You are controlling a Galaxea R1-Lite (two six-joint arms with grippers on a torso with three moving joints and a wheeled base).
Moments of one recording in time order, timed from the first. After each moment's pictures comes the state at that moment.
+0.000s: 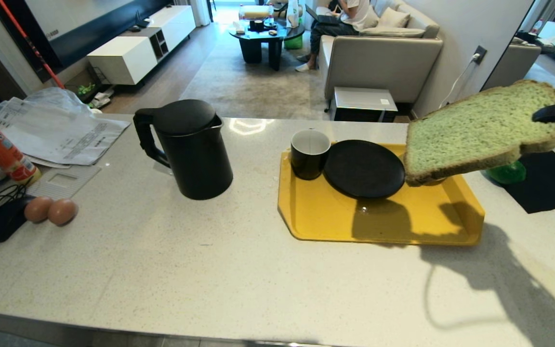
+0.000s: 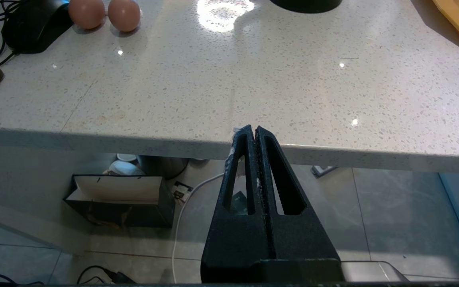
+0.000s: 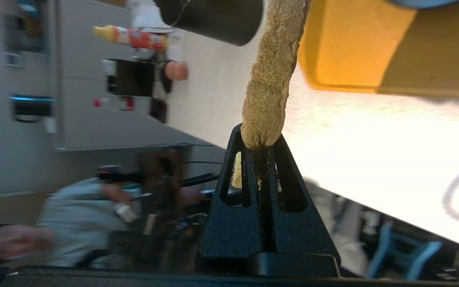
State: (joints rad) left arm 0.00 0.00 0.00 -0.05 0.01 -0.02; right arm 0.10 1.26 -1.55 0.68 0.65 0.64
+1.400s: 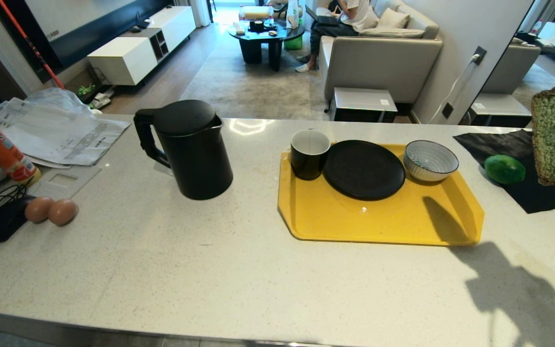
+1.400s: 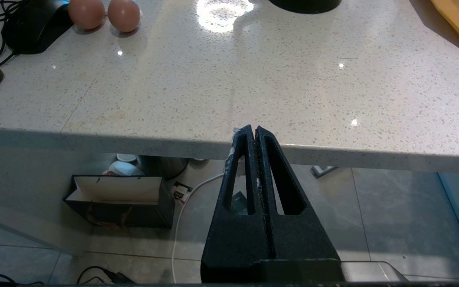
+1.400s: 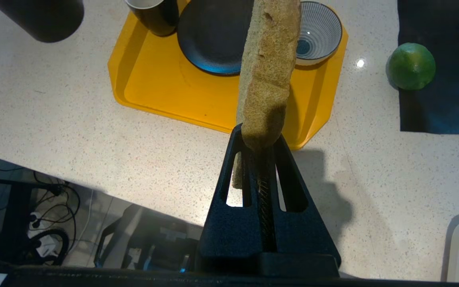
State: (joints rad) left arm 0.00 0.00 0.00 -0.05 0.01 -0.02; right arm 0.10 1.05 -1.59 0.86 0.12 0.01
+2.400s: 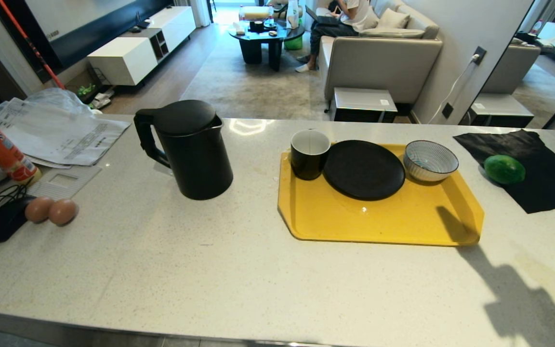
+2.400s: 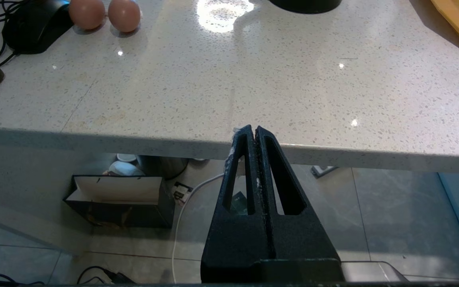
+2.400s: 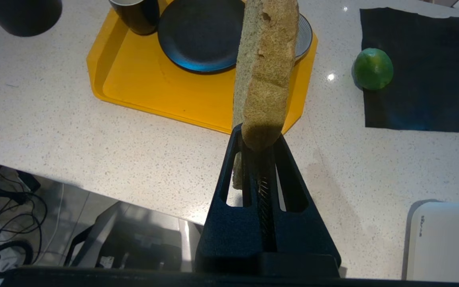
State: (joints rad) left arm 0.00 0.00 0.00 -0.05 0.01 -0.02; right arm 0.10 0.94 -1.53 0.86 0.06 -0.04
